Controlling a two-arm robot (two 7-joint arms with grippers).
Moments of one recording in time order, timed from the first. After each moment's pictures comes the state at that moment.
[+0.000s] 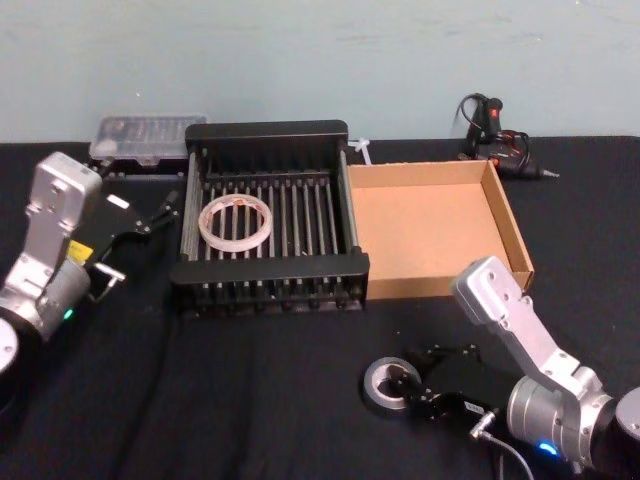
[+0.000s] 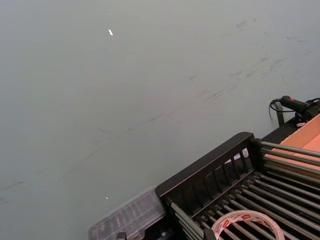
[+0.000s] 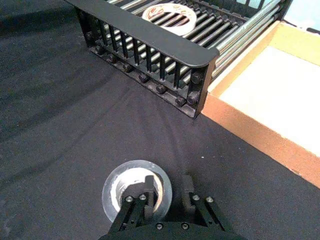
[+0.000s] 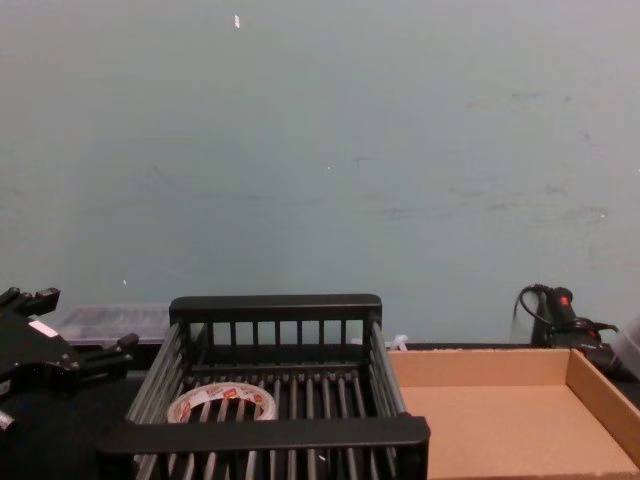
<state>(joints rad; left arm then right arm) -0.20 0.60 0.45 -1.41 -0.25 -0.12 0.03 -0.09 0.49 -0.38 -1.81 0.19 0.49 0.37</state>
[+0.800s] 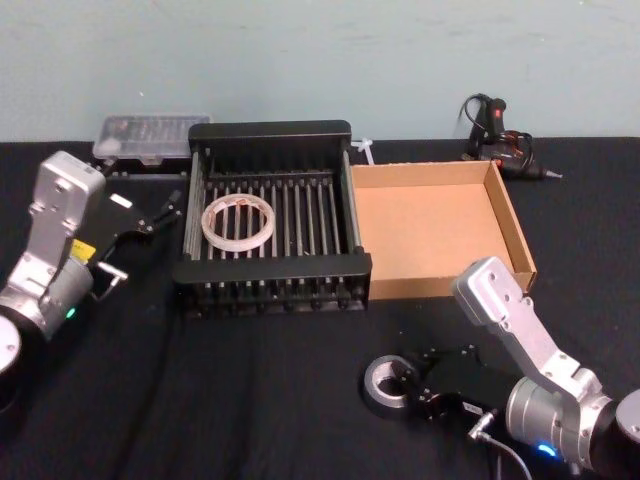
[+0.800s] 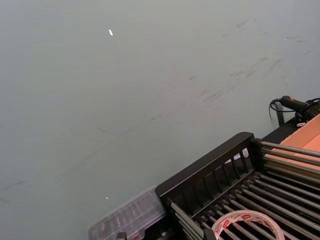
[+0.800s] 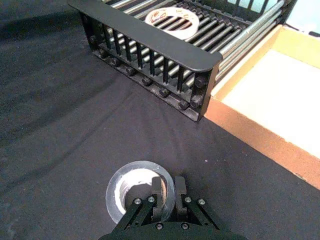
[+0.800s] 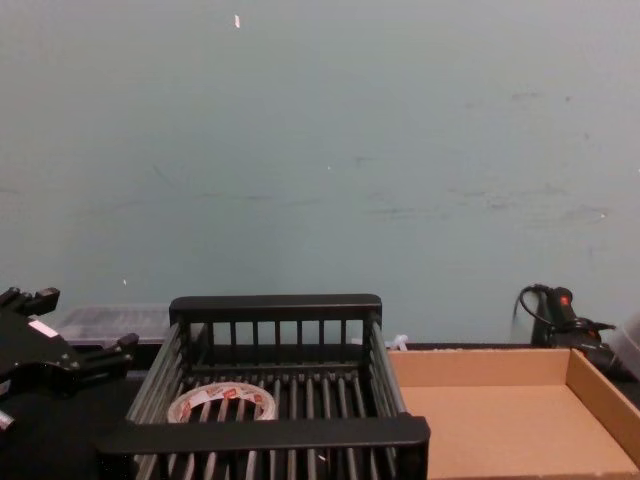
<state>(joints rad) -0.20 0.60 0.45 -1.41 -0.25 -0.12 0.03 -0.09 0.48 -0.39 -1.81 0.19 0.48 0.37</state>
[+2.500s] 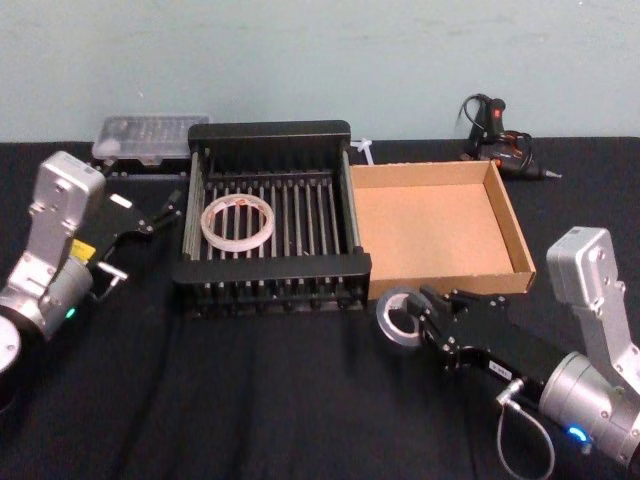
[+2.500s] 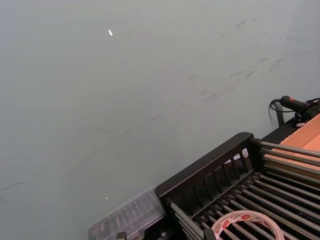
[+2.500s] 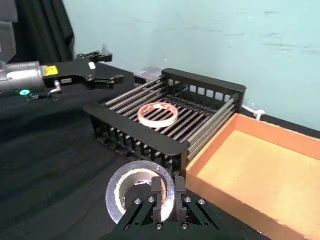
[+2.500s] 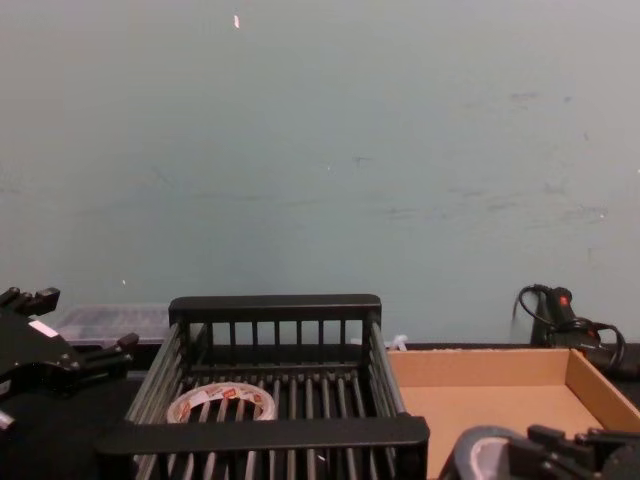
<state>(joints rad) -0.20 0.60 0.45 -1.41 -0.25 -0.12 0.03 -0.18 0.50 -0.29 -1.87 0.35 0.15 0.35</state>
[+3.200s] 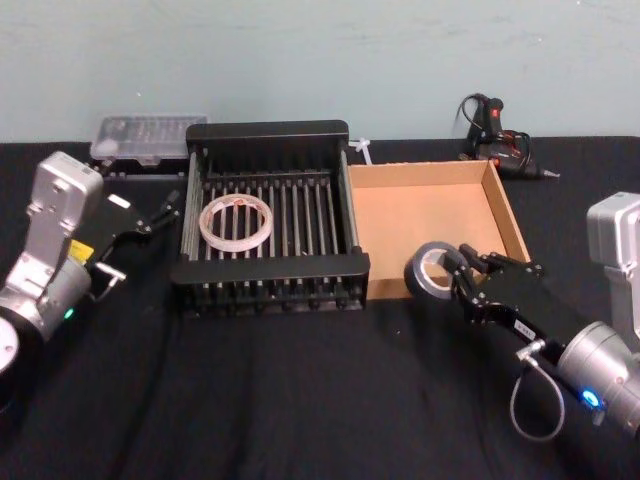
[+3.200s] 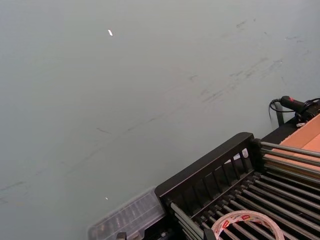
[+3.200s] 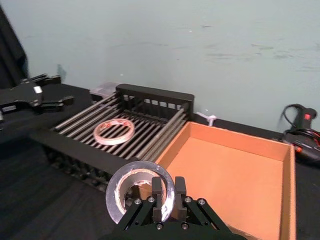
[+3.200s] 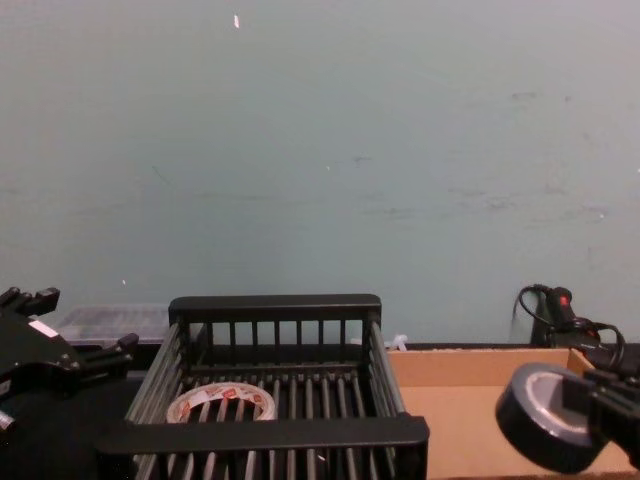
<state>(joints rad) -0.20 0.60 0.45 -1.41 -0.25 -0.12 0.03 -0.16 0.43 -0.22 -1.84 0.38 0.16 0.26</state>
